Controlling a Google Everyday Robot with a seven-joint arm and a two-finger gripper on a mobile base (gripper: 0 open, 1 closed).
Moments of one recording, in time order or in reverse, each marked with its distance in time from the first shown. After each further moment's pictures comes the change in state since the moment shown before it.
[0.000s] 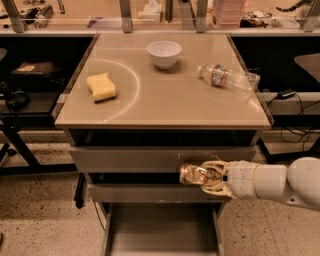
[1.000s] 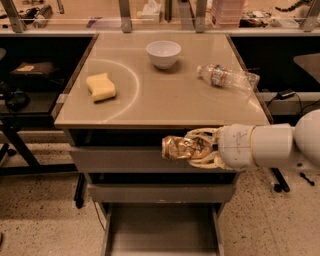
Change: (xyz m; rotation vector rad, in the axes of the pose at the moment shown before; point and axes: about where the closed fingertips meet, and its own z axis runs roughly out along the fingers) arm -0.118 -0.061 -0.040 0.006 -0.053 -0.220
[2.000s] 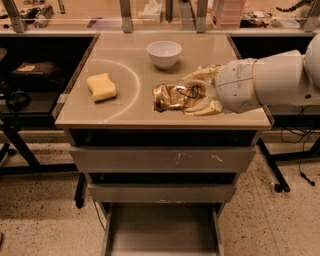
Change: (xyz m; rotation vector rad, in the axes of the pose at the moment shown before) arm -0.056 -0.119 -0.029 0.035 -0.038 -0.018
